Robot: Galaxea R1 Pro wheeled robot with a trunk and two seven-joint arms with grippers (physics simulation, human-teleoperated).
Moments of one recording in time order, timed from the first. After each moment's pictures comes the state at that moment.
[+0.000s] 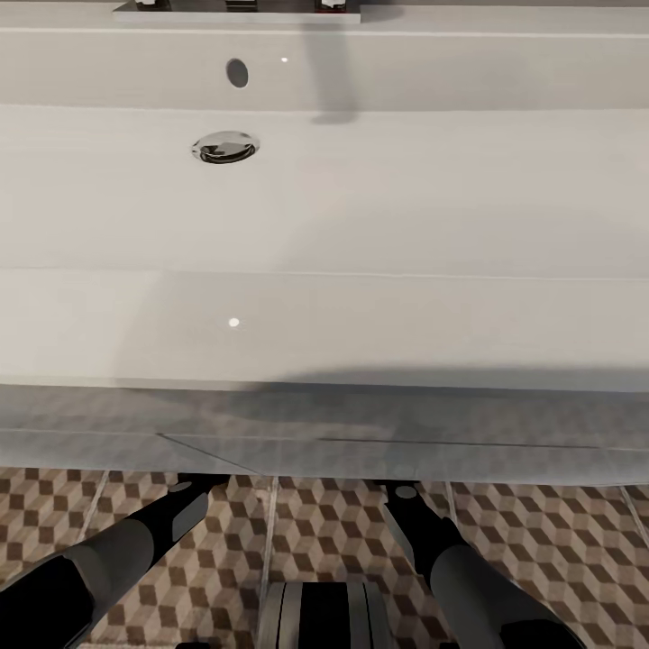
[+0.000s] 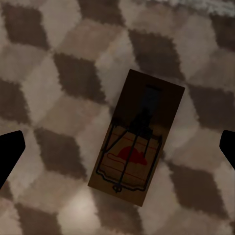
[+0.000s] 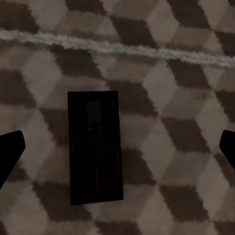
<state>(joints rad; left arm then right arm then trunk) -0.86 0.11 -0.90 -0.21 1.06 -0.13 0.19 -0.73 0.17 0.02 -0.40 0.15 -0.03 -0.28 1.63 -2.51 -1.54</state>
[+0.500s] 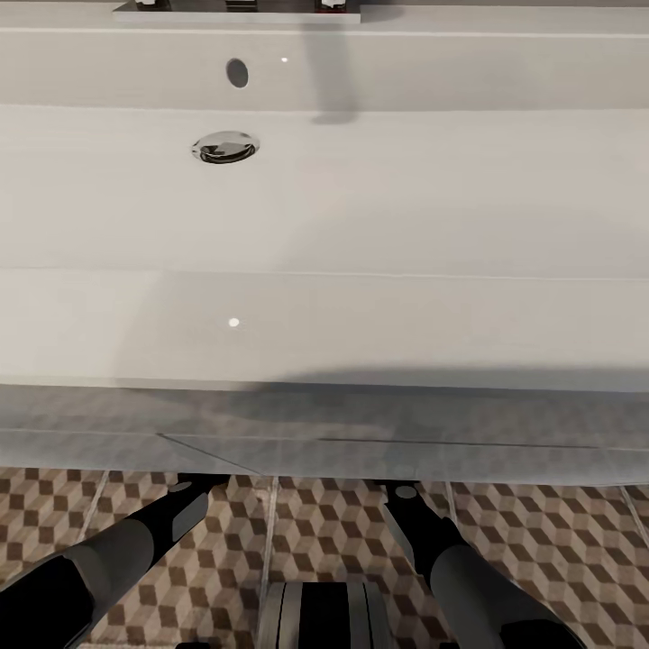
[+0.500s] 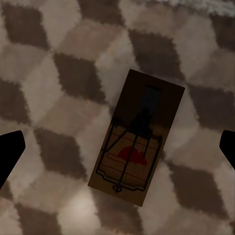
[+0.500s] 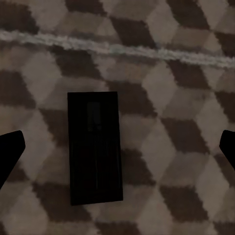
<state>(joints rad) -0.86 0.11 -0.90 -0.21 1.06 -0.13 0.19 -0.73 0.17 0.02 -0.40 0.15 -0.03 -0.28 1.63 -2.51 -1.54</state>
